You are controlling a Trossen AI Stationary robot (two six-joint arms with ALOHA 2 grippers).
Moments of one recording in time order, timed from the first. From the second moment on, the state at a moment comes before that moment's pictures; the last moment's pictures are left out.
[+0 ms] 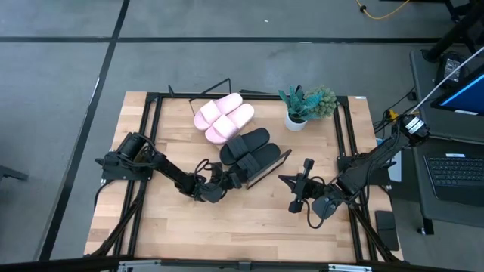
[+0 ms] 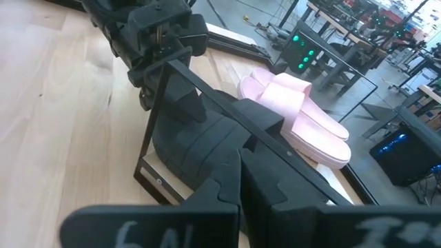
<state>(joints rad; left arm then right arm) -0.38 1.94 0.79 0.82 -0.98 -1.44 0.70 1.32 0.77 -0.12 1.04 0.20</state>
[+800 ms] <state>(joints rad) -0.35 1.83 0.78 0.73 -0.88 -1.36 0.70 1.32 0.77 -0.08 1.01 0.17</state>
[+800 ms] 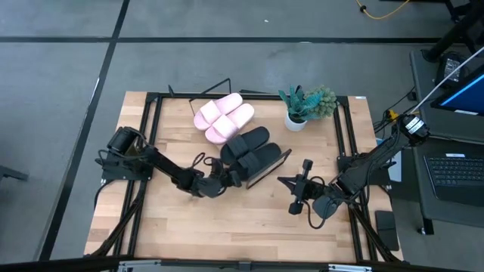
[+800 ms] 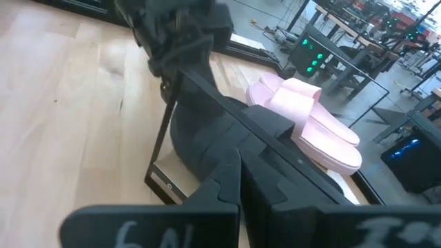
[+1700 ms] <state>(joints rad) -0.36 1.83 0.78 0.60 -0.80 -1.48 0.70 1.32 0.77 -0.07 0.99 0.15</state>
